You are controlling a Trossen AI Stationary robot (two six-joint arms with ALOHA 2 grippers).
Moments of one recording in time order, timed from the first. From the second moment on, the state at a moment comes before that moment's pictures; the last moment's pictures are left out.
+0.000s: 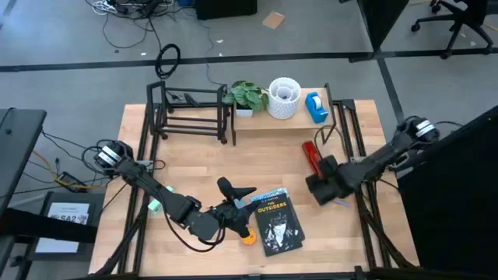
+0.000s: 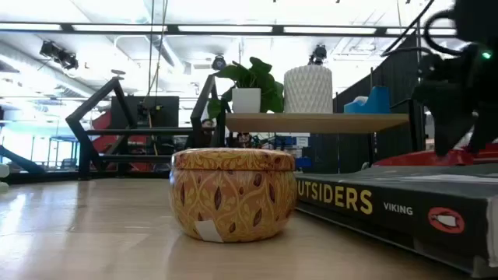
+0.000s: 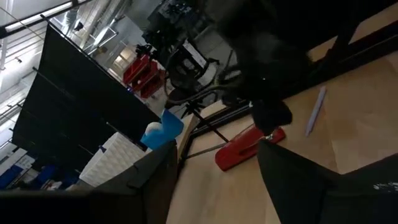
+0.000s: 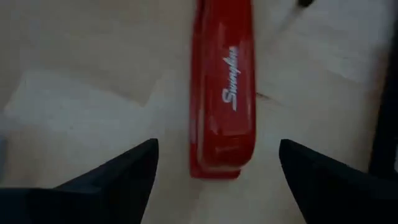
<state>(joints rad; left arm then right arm) -0.61 1.71 1.24 0.31 -1.10 0.54 0.55 1.41 0.70 -1.09 0.57 1.89</state>
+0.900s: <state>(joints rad) -0.60 1.71 1.24 0.32 -1.07 0.54 0.39 1.39 0.70 -1.17 0.79 2.08</state>
